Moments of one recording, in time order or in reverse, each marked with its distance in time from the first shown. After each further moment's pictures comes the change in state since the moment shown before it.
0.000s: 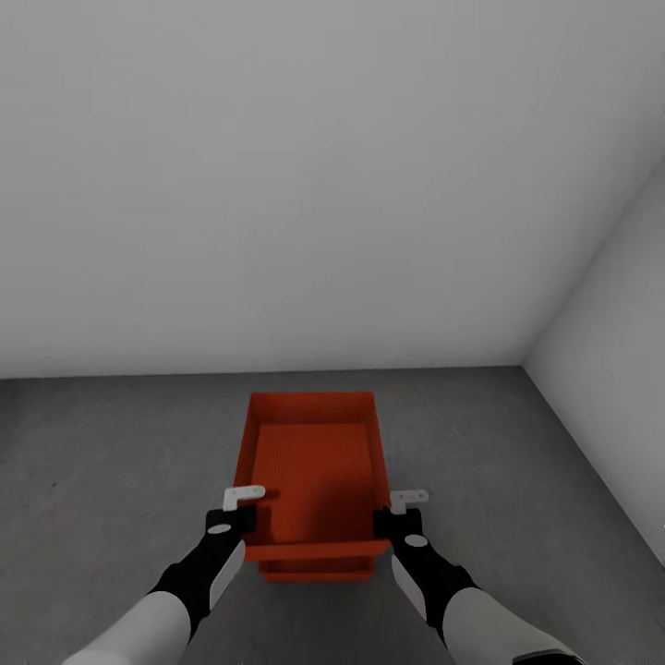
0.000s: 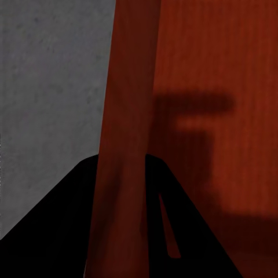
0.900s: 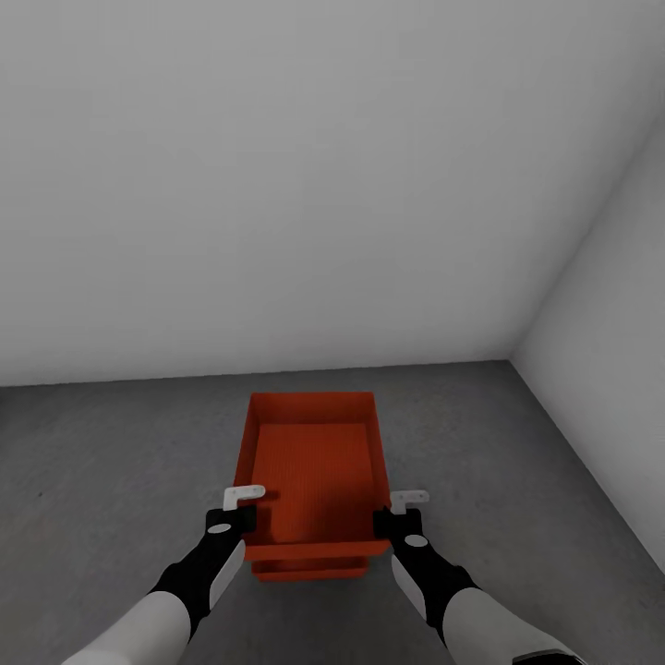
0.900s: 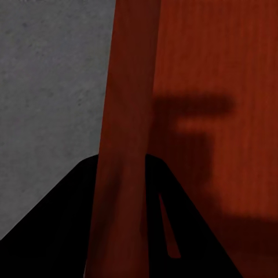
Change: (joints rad) left arm 0.000 0.000 0.000 -0.004 -0.002 0.004 0.000; right arm 0.000 0.000 0.000 0.000 -0.002 0.000 0.000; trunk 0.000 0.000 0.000
